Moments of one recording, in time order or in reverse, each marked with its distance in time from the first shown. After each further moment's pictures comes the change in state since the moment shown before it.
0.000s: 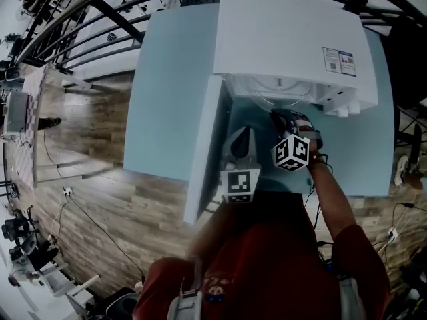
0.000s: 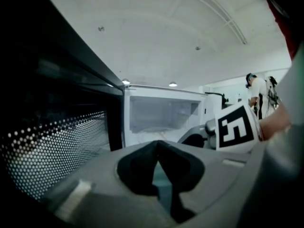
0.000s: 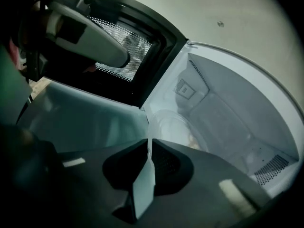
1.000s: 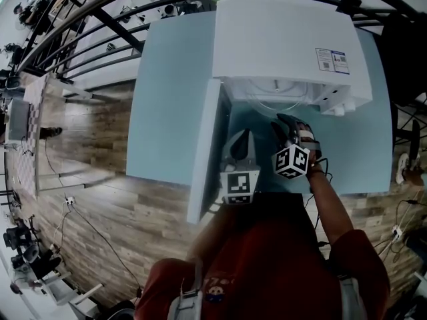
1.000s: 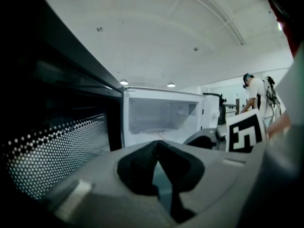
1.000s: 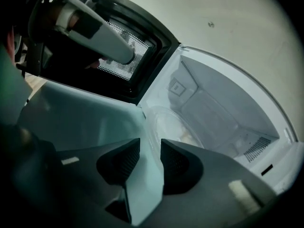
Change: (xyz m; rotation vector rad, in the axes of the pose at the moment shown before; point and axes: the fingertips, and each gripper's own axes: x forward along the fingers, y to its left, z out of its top) left arm -0.009 -0.001 0.004 -0.004 -0.019 -0.020; right arm -0.022 0.007 -0.010 0.072 0.016 -0.112
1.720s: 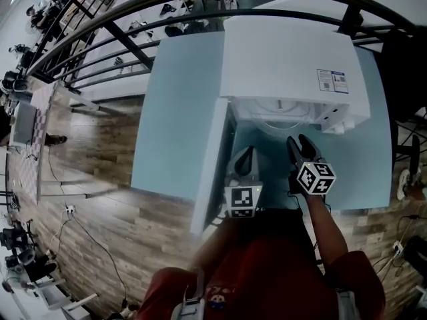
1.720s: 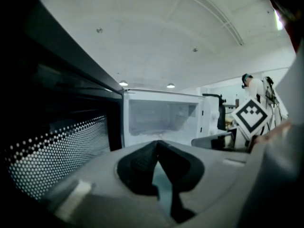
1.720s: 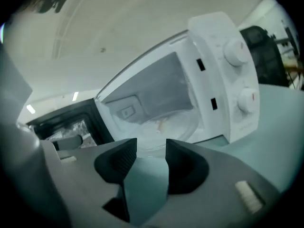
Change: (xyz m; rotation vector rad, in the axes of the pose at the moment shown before) left arm -0.003 -0.002 0.003 -0.005 -0.013 -0.004; right arm -0.043 -0.048 -0.032 1.217 -0.313 -0.020
